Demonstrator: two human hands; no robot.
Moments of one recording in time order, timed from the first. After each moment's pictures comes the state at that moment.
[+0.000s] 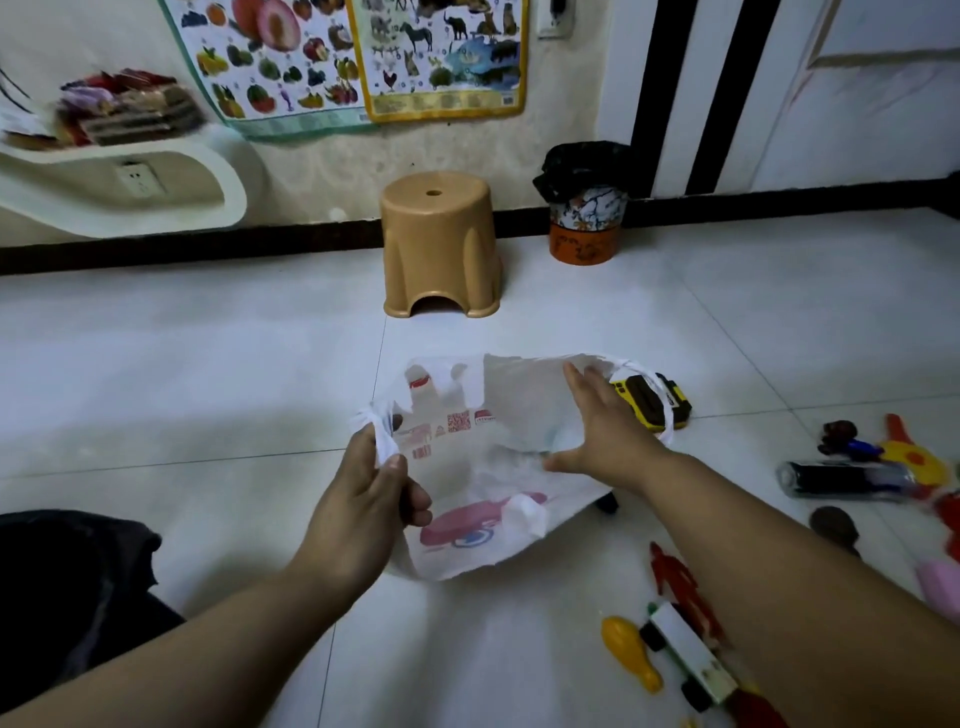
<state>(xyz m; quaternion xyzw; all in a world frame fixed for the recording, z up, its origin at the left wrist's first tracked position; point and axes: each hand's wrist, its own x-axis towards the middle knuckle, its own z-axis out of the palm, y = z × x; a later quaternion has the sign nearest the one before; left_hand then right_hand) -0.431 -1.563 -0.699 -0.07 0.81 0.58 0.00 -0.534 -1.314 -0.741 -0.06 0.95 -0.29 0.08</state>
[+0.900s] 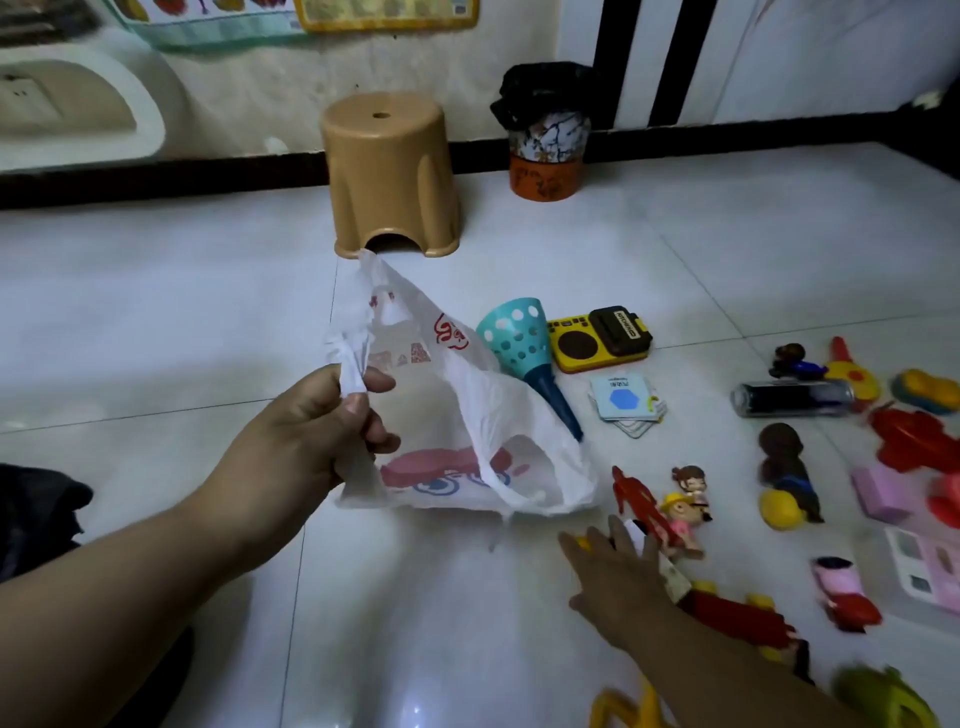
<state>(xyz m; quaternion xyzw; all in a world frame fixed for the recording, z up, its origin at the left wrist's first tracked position) -0.421 -1.569 -0.699 0.00 0.73 0.68 0.09 -0.376 -1.288 -0.912 -0.03 0.97 0.03 0.25</state>
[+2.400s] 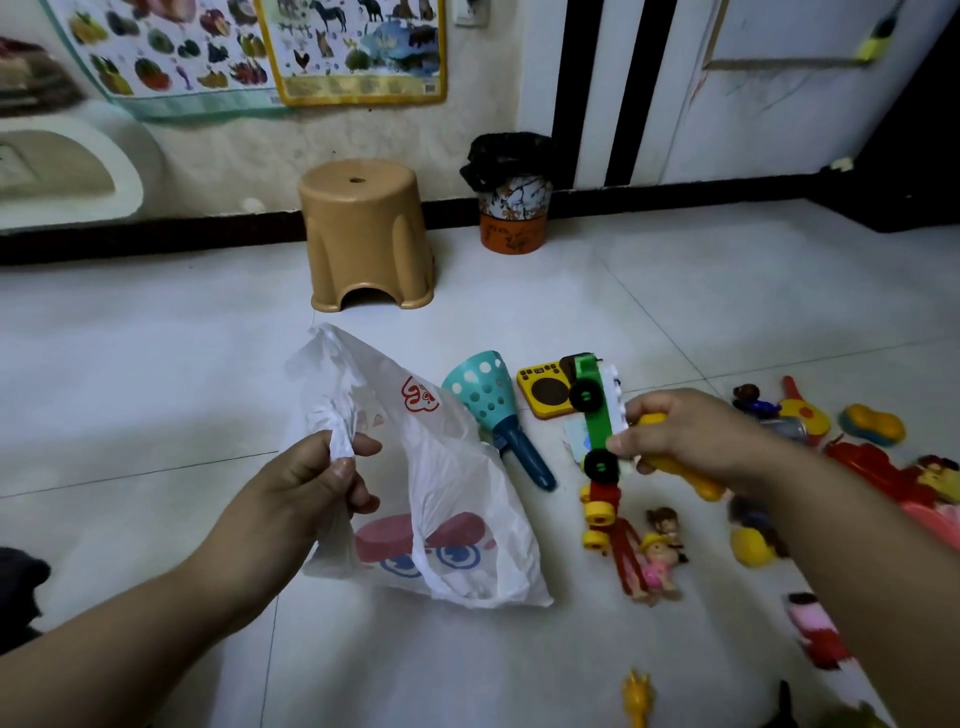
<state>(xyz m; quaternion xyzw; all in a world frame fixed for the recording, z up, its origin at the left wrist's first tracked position) -0.431 -1.573 -0.710 0.02 0.76 0.65 0.08 -0.446 -1.234 -0.680 0.09 0.86 -0.49 0.14</state>
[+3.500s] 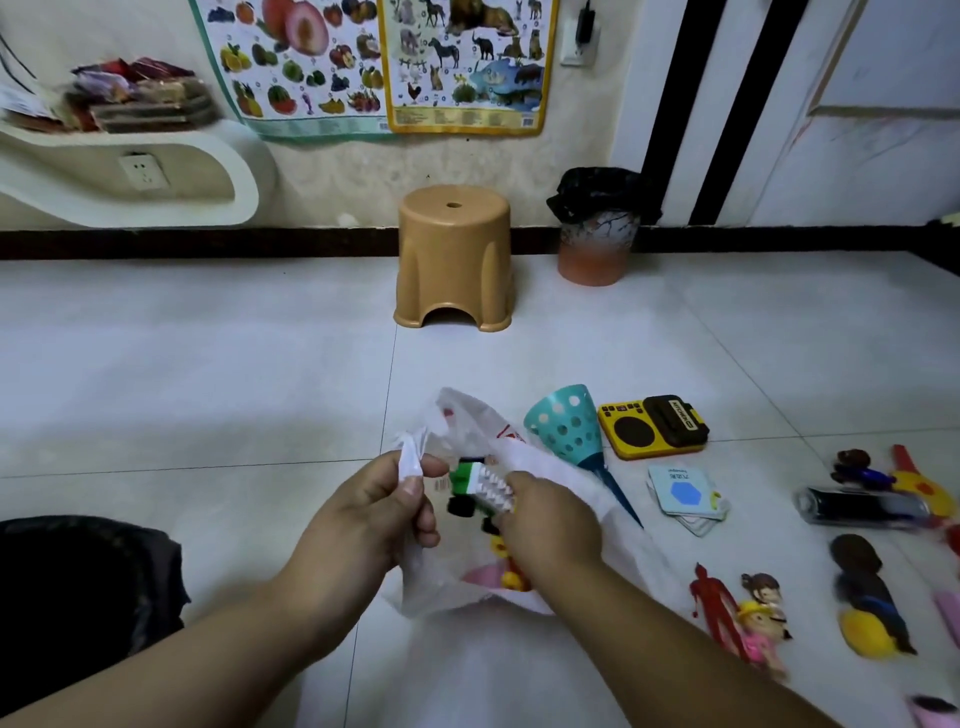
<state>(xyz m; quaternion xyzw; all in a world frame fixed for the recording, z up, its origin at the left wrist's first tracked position) -0.428 -1.620 -0.697 -0.03 0.69 0.72 0.08 -0.481 -1.452 -0.764 0.03 0.98 -0.20 0.04</state>
